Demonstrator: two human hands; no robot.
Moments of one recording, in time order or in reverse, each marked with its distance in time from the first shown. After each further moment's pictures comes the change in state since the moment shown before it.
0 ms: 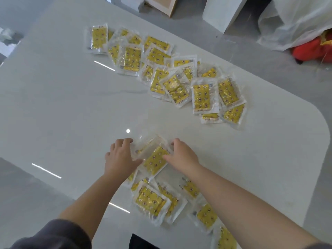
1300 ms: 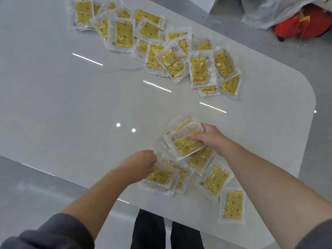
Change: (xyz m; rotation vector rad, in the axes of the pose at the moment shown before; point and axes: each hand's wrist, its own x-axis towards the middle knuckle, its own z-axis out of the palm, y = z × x) left_hand -0.039 -0.010 0.032 0.132 -0.434 0.632; right_hand -0.029 0.073 -0.008 0.745 -0.019 0.162
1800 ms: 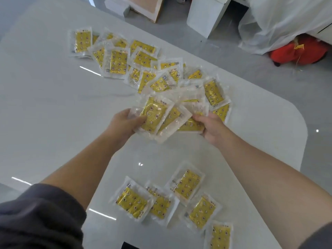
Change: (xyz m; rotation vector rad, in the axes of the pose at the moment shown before) left_hand 0.067 0.019 -0.144 -1.427 0.531 -0.263; right_hand 0.044 -0.095 -0.064 0.558 0.074 -0.091
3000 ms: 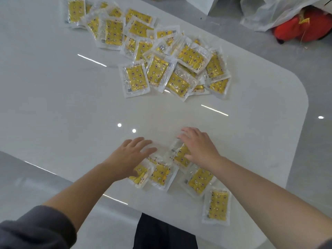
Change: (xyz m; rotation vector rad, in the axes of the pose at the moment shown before) left_hand -0.085 -0.139 -0.027 1.876 -0.534 0.522; right_hand -0.084 0.137 -0.029 -1.769 -0.246 -0.553
